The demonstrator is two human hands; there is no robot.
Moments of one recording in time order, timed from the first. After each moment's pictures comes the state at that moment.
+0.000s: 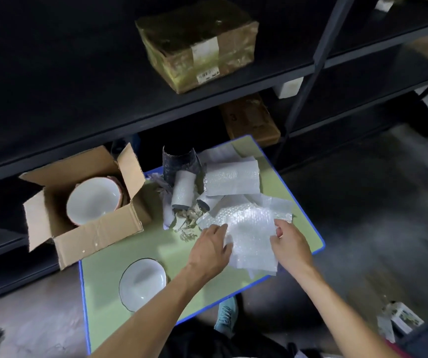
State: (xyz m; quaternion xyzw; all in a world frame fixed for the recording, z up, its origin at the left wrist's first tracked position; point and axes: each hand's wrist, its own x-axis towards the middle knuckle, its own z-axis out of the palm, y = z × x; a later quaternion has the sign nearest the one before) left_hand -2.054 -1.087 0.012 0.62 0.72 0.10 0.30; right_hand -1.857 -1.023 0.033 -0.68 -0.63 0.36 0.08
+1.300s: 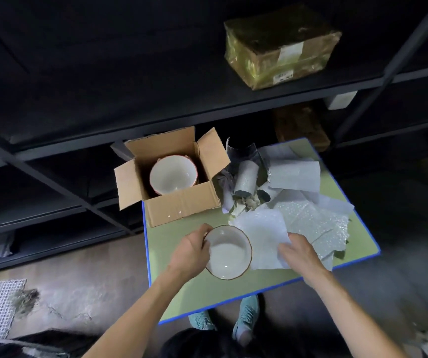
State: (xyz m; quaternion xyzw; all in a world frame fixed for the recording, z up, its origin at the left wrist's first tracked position) left_hand -2.199 -1.213 0.068 0.46 0.79 0.18 0.36; right_hand -1.970 -1.104 0.063 -0.63 -0.59 0.50 0.04
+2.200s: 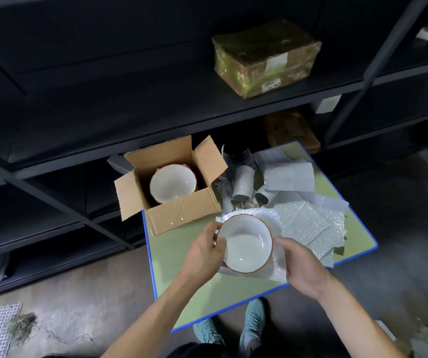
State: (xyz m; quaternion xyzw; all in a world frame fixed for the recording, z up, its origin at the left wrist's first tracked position) left_hand -2.181 -1.212 0.104 0.40 0.75 0.31 0.43; right_hand -1.973 -1.135 0.083 -0.44 -0.34 0.81 0.17
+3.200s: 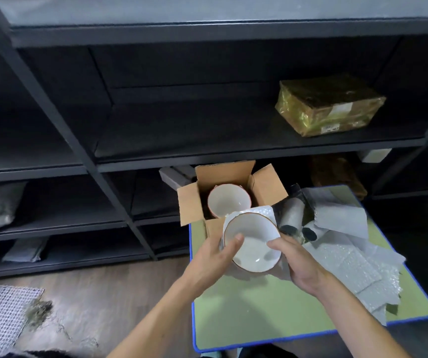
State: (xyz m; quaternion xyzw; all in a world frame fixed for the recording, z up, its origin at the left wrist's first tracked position) left_hand -2.270 -1.265 0.146 0.38 0.70 0.43 0.44; right_hand -2.104 -1.139 0.126 -0.41 -0.51 0.75 0.11
